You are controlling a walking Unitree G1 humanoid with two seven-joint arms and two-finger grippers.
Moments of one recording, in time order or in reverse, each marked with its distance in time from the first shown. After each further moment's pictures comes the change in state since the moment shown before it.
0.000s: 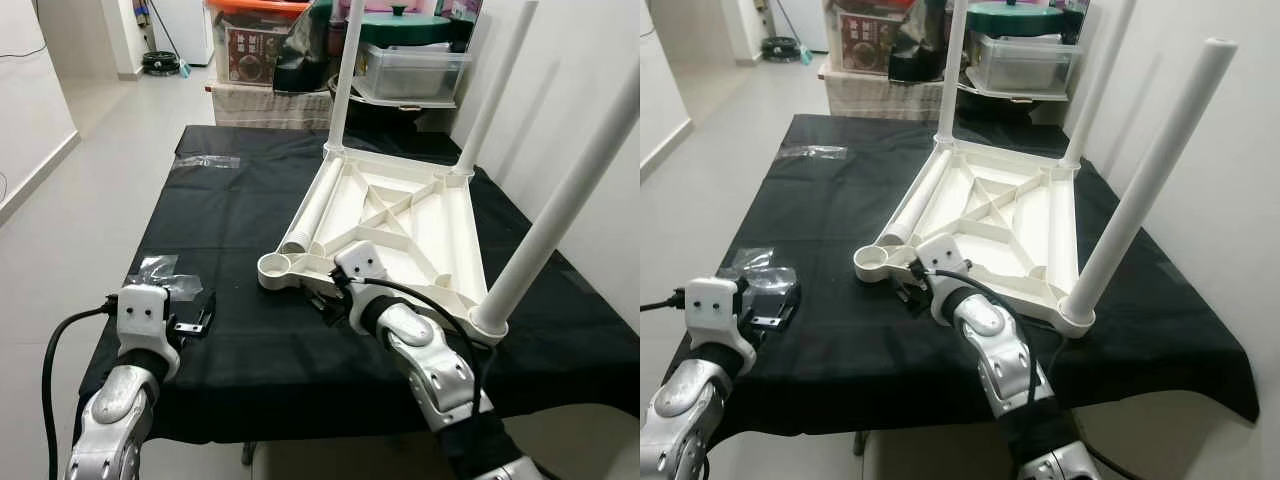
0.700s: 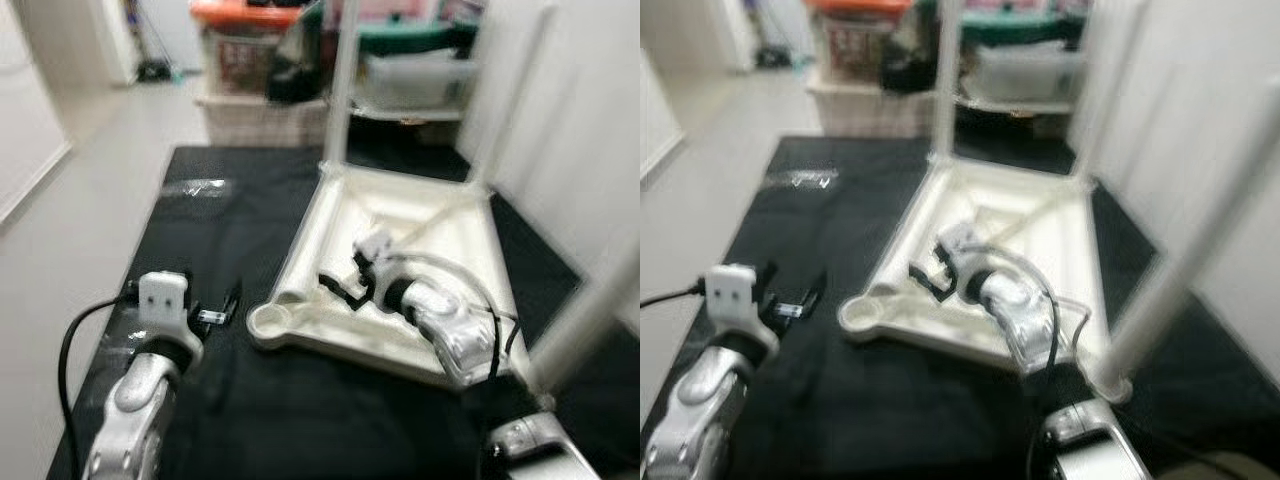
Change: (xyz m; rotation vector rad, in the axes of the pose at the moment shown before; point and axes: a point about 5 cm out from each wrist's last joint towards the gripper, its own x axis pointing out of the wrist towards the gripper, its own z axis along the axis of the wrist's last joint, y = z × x) left arm -0.002 0.004 0.005 -0.018 -0.019 -0.002; right arm 0.012 -0.014 0.021 -0.052 -0.036 0.222
